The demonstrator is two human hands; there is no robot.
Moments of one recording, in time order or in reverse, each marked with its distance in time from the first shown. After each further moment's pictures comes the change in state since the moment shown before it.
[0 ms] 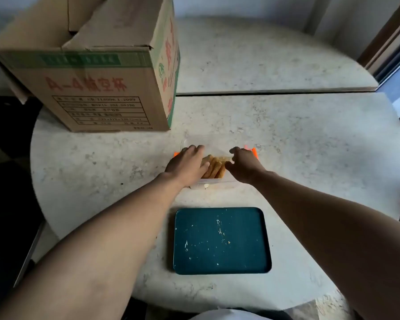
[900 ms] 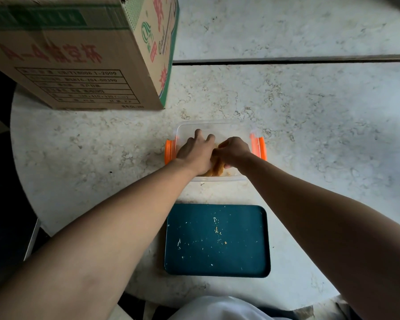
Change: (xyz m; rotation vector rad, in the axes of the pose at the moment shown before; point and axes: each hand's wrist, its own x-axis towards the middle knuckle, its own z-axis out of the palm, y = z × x) left_hand 0.063 0.015 0.034 0.065 -0.222 -0.103; right_hand 0.064 -0.002 0.030 0.379 -0.188 0.281
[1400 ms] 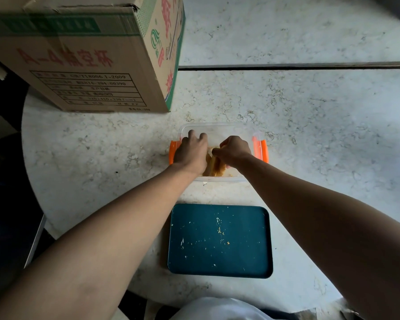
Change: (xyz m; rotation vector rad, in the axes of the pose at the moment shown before) left_hand -0.021 -0.003 -0.009 -0.013 0.127 -0.150; right_hand -0.019 -0.019 0.000 -0.092 0.063 -0.088
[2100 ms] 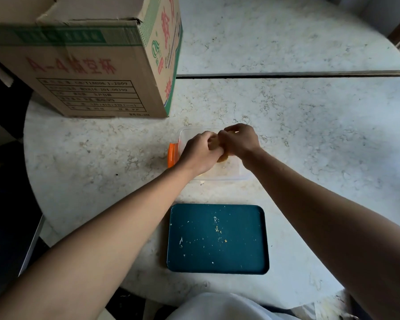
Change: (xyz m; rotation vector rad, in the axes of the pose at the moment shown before) left_hand -0.012 0.012 -0.003 -0.762 0.054 0.029; right_hand -0.028 -0.009 -0.036 0.468 0.177 0.029
